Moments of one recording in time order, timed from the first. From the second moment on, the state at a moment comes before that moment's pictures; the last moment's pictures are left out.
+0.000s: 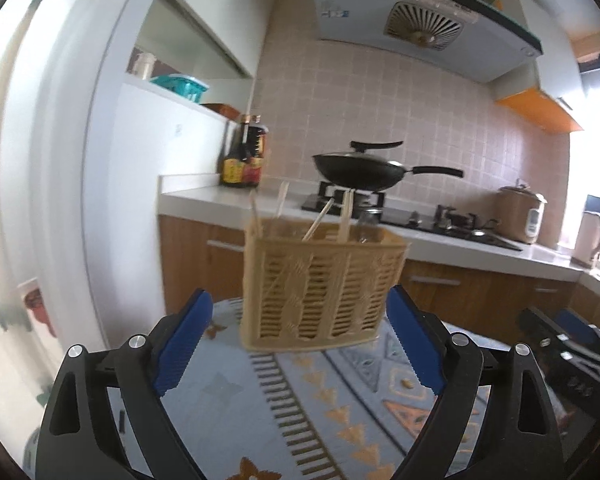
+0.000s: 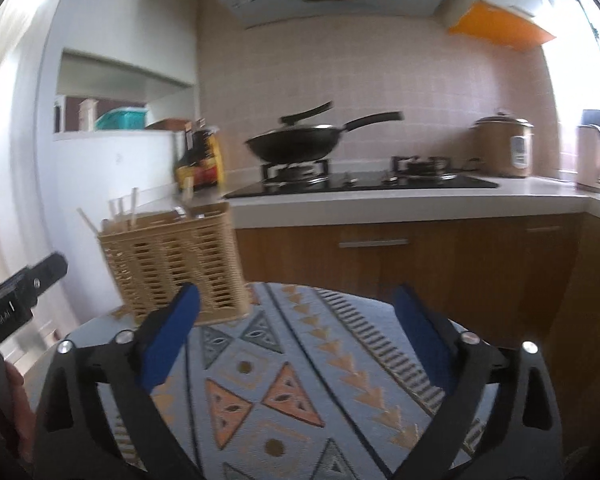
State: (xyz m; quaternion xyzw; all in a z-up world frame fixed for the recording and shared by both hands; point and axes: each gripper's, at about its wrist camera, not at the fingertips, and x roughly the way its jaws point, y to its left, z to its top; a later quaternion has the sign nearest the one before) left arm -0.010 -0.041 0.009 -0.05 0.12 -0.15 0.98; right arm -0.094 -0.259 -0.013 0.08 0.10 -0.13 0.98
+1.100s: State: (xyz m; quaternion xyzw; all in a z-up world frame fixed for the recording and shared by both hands) left arm 0.008 -0.054 -0.017 0.02 0.16 -0.12 0.98; right arm -0.080 -0.264 -0.026 0.06 0.14 -0.17 0.97
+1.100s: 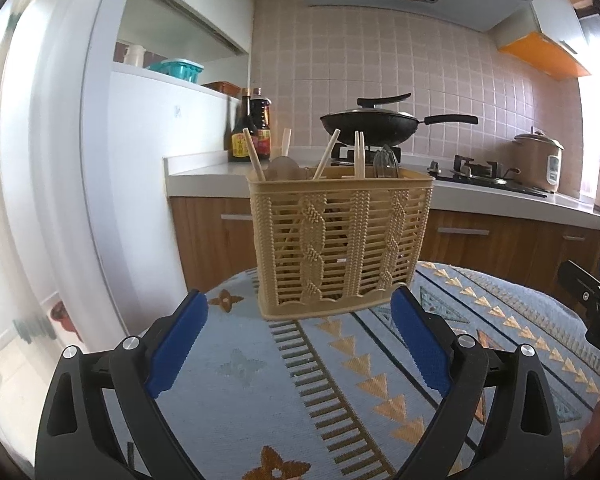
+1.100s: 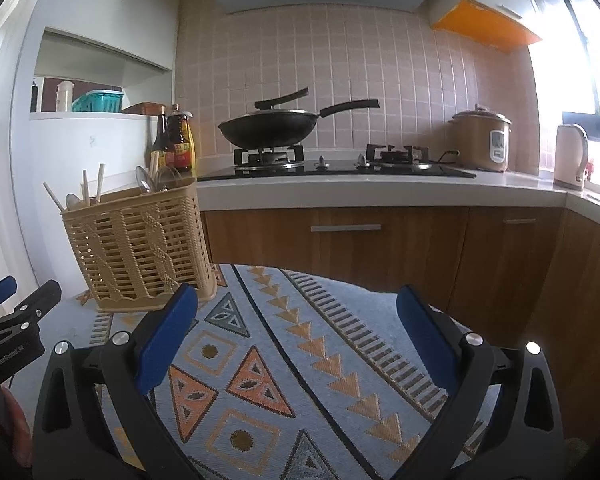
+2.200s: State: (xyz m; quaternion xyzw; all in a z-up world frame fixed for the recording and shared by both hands) left arm 0.009 -0.057 -0.017 0.02 0.16 -0.13 0.98; right arm -0.074 -0.254 -0.027 0.04 0.15 -0.16 0.97
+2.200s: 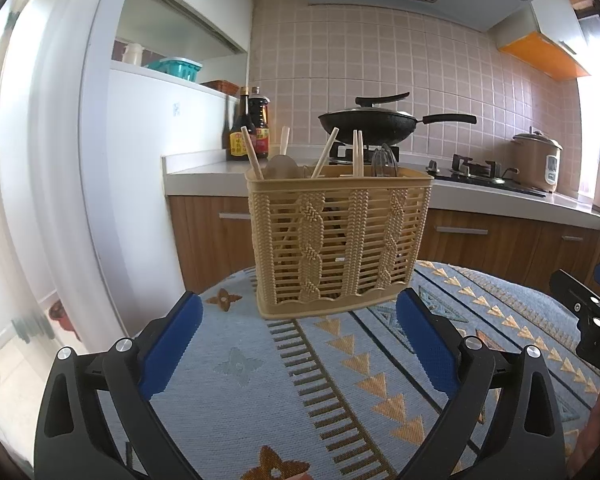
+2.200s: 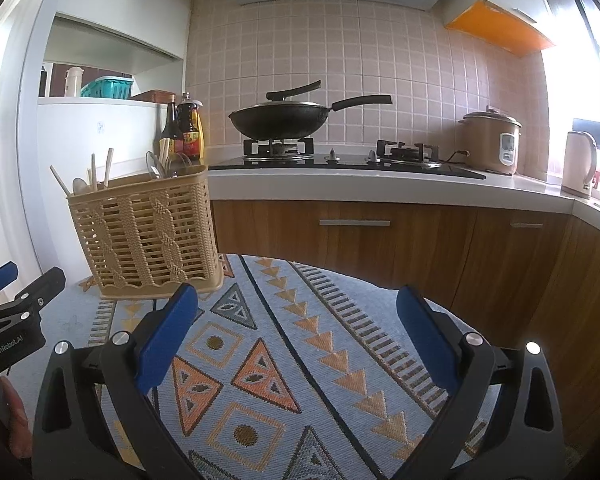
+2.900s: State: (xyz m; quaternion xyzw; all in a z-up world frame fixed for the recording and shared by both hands) left arm 0.008 -0.057 -0.017 0.02 0.16 -0.12 0.98; right arm -0.075 -0.258 -0.027 0.05 0.15 -0.16 0.97
